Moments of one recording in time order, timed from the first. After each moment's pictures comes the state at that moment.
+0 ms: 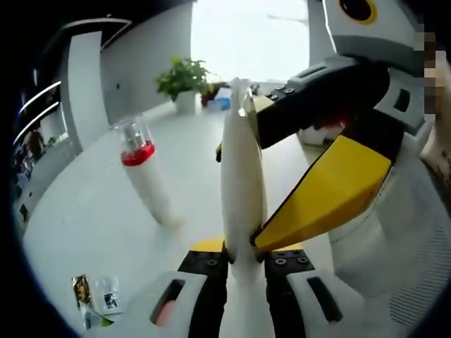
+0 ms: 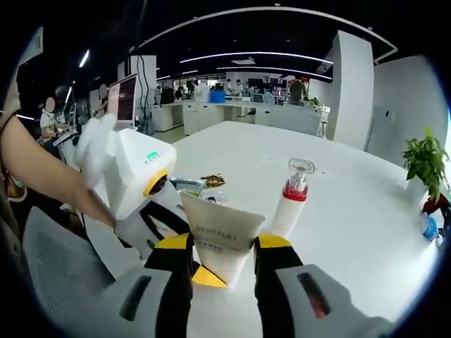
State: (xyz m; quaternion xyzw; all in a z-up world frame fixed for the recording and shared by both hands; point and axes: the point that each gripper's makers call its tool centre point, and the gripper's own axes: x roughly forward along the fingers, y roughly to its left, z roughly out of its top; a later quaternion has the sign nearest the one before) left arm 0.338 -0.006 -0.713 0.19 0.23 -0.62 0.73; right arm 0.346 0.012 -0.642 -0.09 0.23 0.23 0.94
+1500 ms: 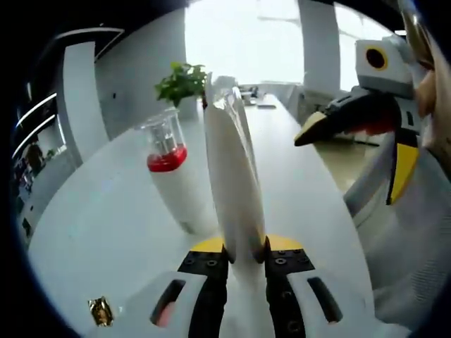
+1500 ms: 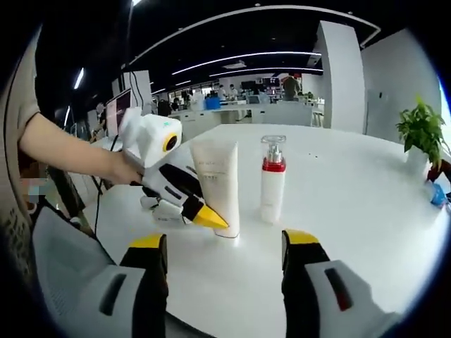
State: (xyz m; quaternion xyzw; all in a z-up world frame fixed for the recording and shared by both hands) left arm 0.392 -0.003 -0.713 0.20 0.20 -0.63 0.72; right arm 0.317 -0.031 -0.660 -0.01 0.23 0.23 0.95
